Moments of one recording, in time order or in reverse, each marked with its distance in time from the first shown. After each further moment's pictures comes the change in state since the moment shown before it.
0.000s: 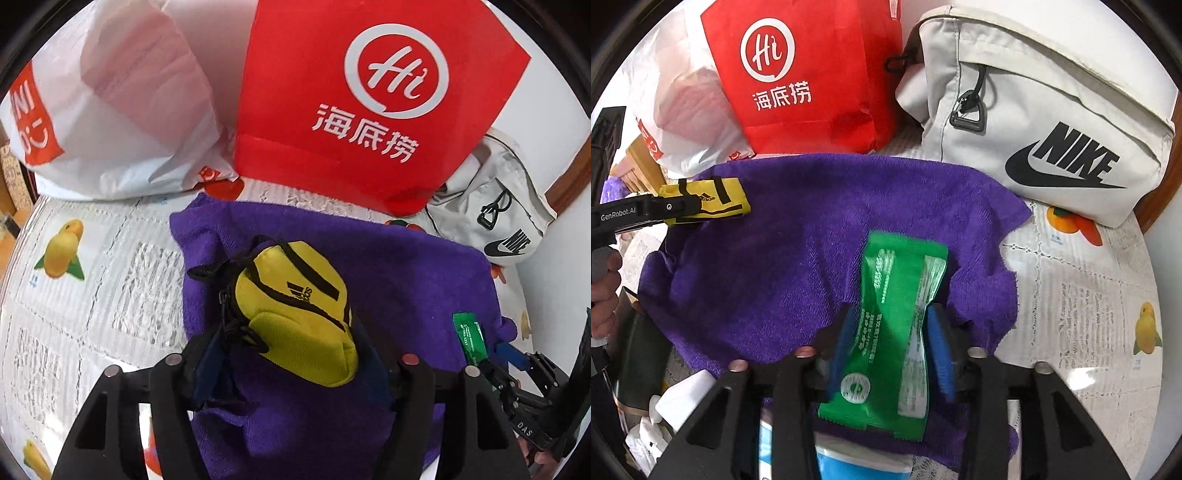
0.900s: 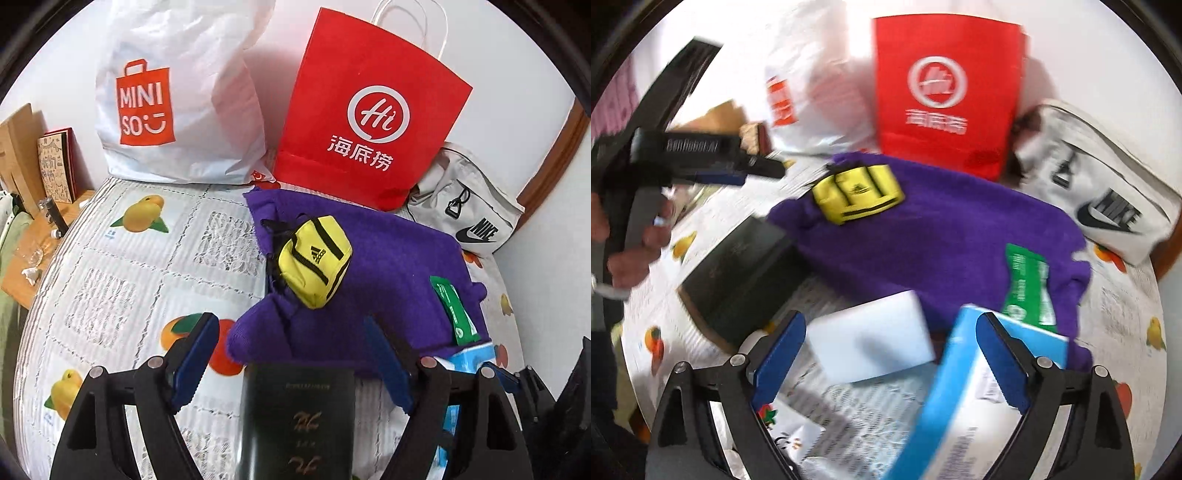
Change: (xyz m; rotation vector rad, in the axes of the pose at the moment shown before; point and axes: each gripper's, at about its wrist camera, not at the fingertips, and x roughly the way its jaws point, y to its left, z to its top) left arm -0.102 0.034 -0.073 0.000 -0.126 -0.004; right arm -0.082 0.126 -0.071 -0.260 -0.138 0.118
